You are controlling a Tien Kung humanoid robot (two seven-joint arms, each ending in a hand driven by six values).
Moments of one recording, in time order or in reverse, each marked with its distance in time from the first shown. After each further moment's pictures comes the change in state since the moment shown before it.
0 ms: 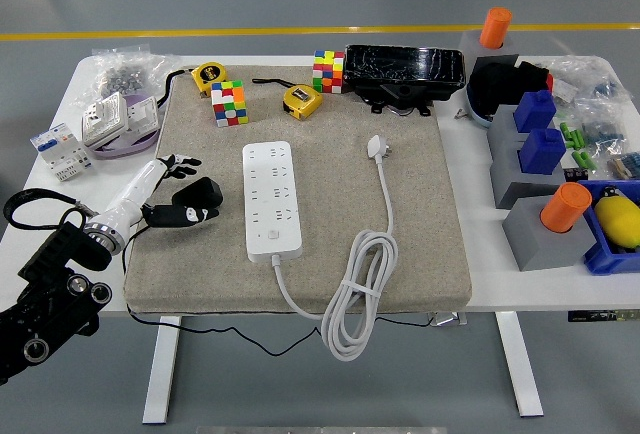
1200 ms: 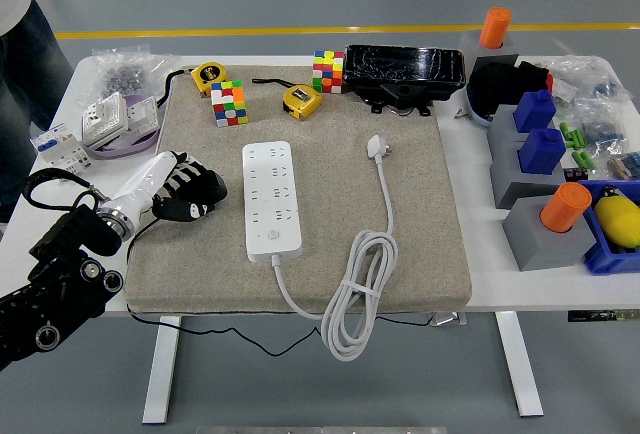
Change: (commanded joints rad) left arm -0.066 0.003 0.041 -0.015 0.062 -0.038 0.080; right arm 0.017 -0.013 -0.021 0.000 0.003 -0.002 0.002
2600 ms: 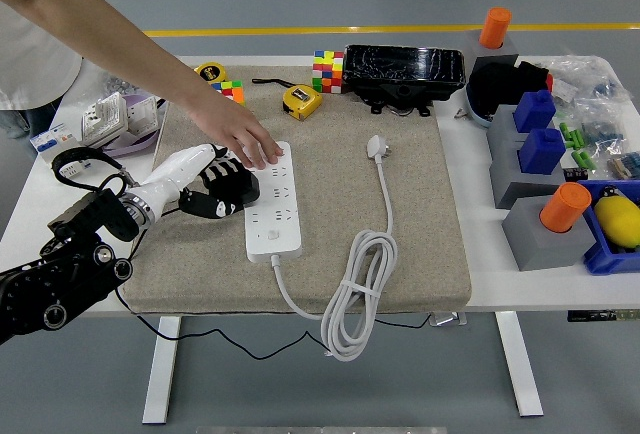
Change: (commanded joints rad) left arm -0.145 0.026 0.224 0.076 -0.070 0.000 -0.165; right arm 0.005 -0.011 -0.030 0.006 0.006 0.000 -0.001
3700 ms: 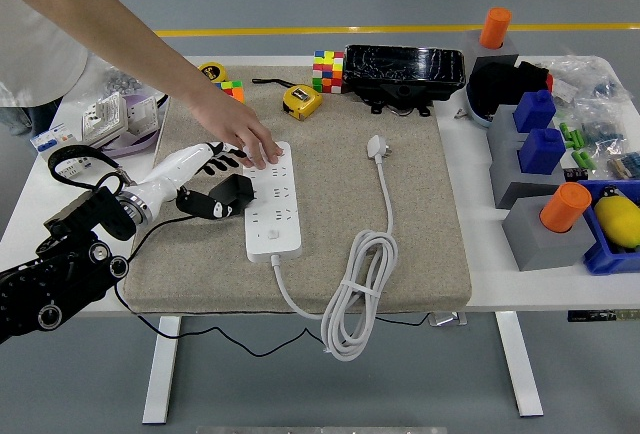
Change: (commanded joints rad) left arm 0.050 0.010 -0.092 -0.068 0.002 -0.029 0.018; right arm -0.005 0.013 0.019 0.000 -0.002 0.001 0.000
